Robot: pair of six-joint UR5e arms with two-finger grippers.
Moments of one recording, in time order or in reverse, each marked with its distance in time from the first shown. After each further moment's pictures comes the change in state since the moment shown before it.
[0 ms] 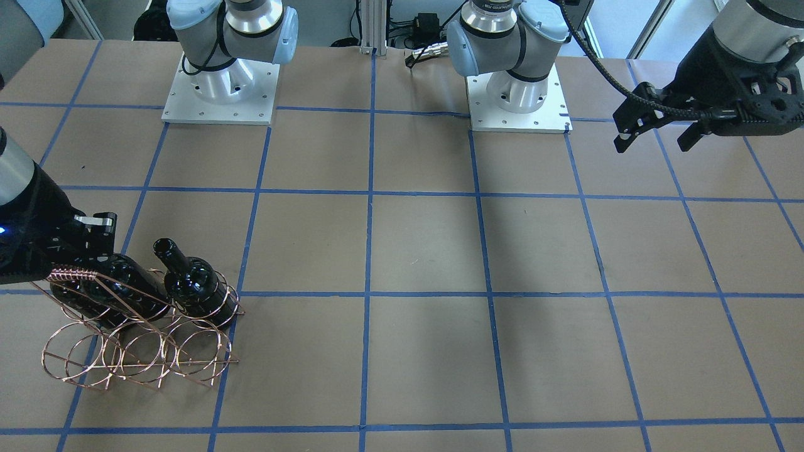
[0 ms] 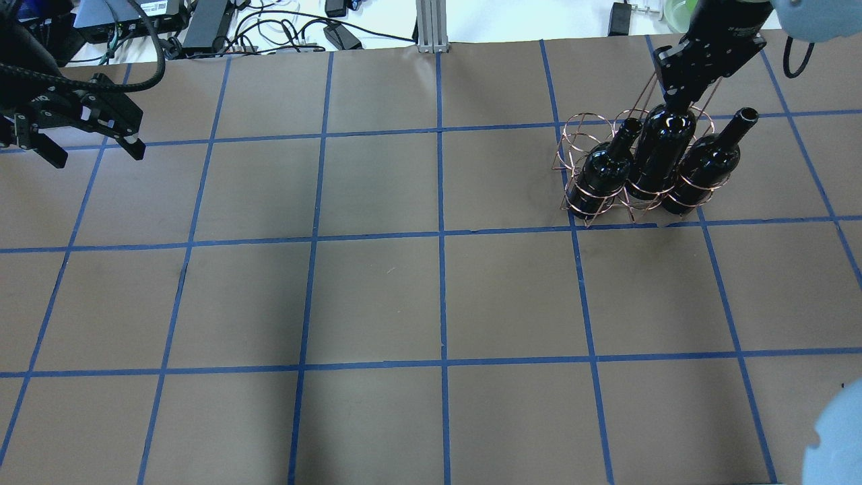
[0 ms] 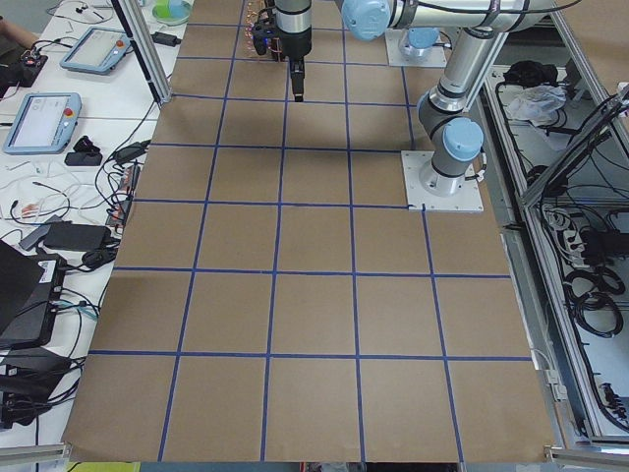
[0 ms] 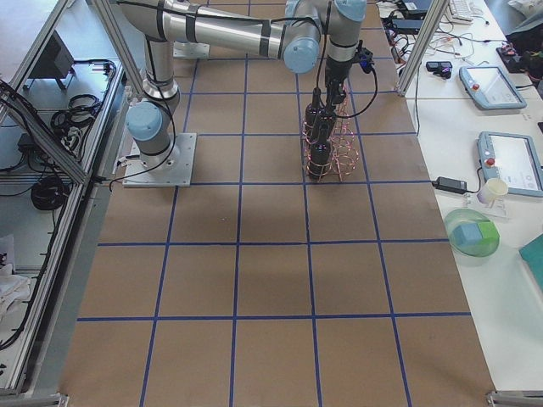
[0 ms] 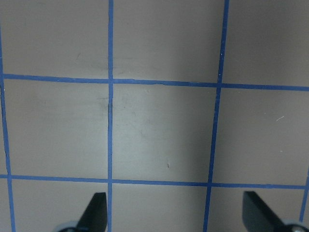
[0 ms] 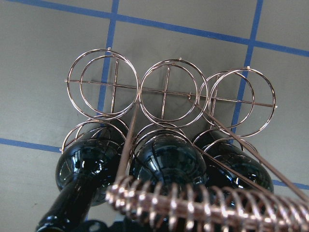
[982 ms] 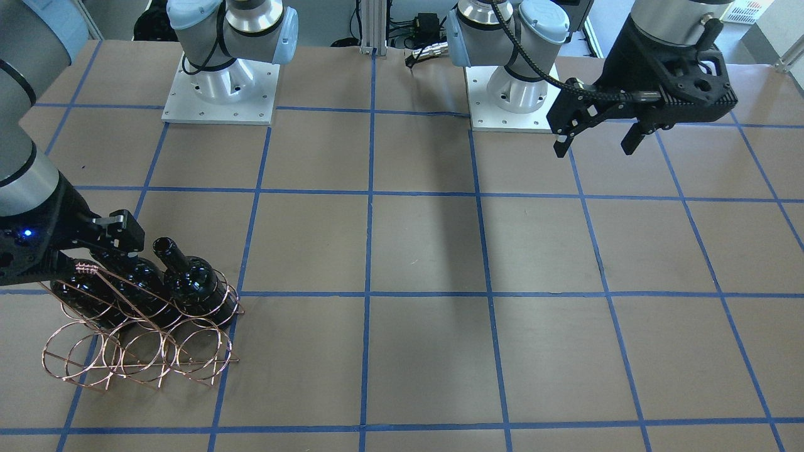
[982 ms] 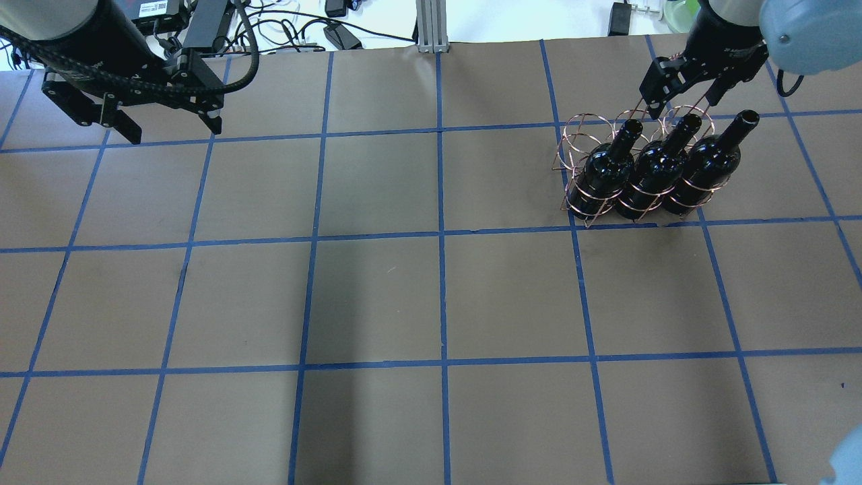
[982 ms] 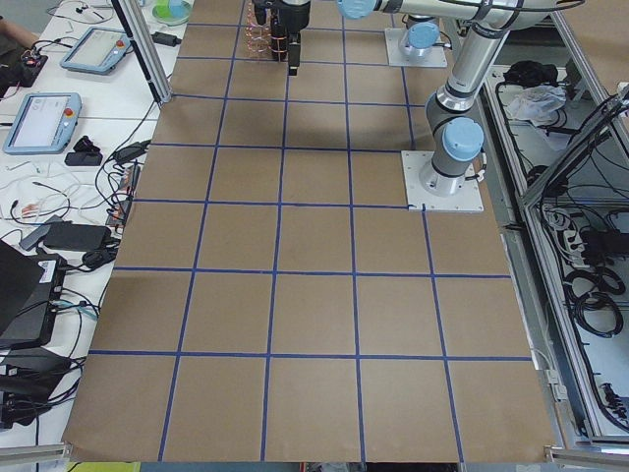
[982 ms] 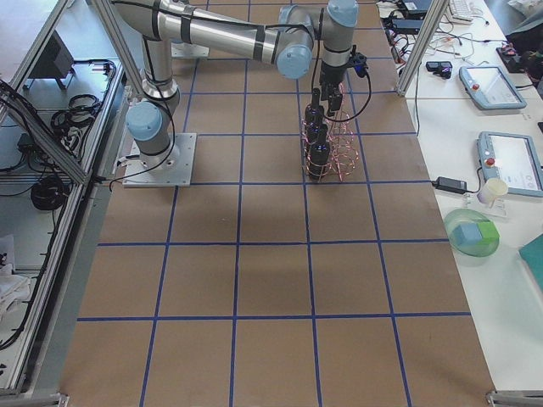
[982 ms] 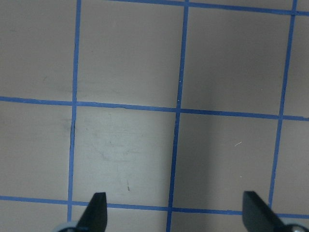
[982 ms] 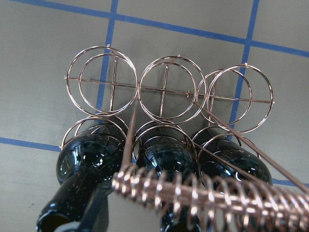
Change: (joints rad) left arm -0.188 -0.006 0.001 0.109 -0.008 -0.214; right arm 0.001 -0.064 0.053 -0.033 -0.005 0.000
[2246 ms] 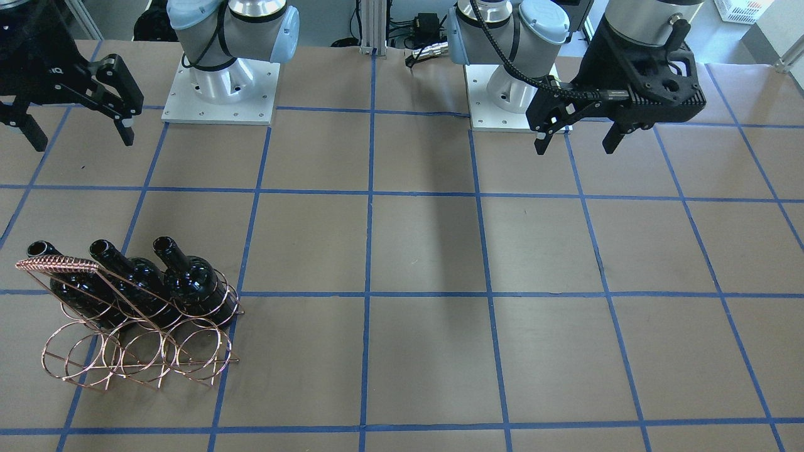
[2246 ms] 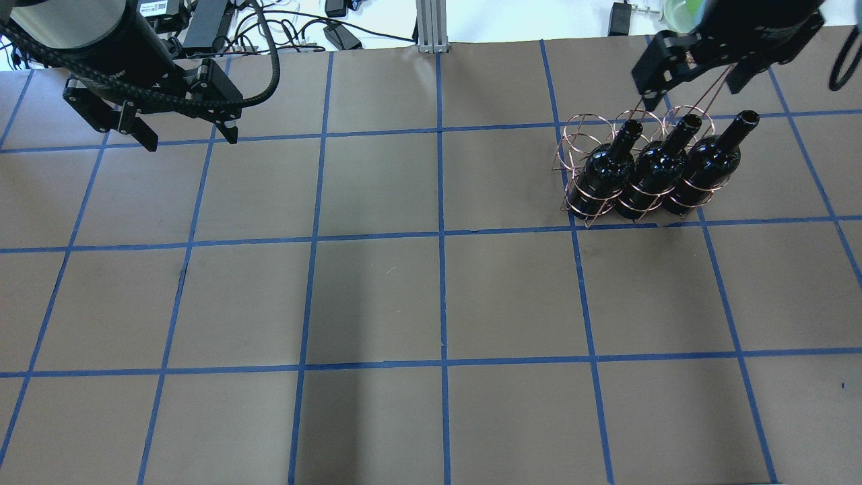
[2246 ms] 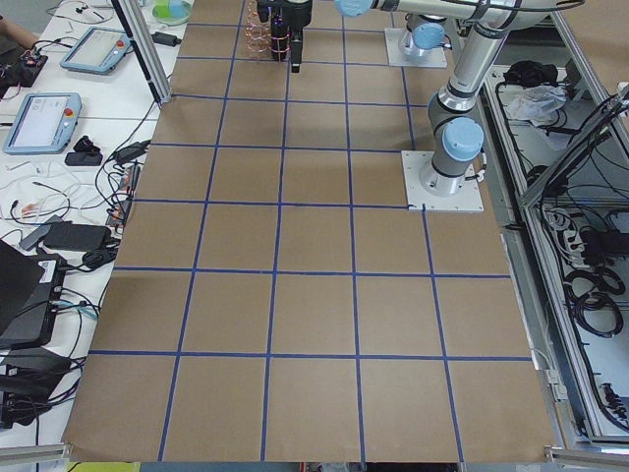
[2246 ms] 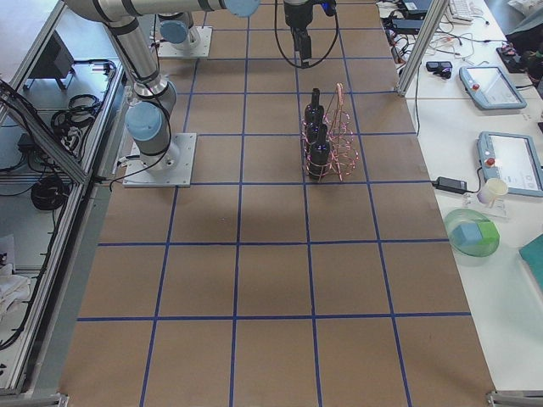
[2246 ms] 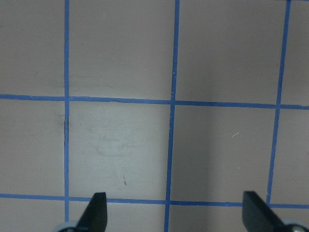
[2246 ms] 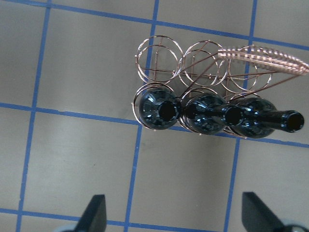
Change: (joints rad) left arm -0.023 -0.004 -0.012 -0.013 0.007 0.002; right arm 0.172 -0.226 0.002 0.140 -0.004 0.208
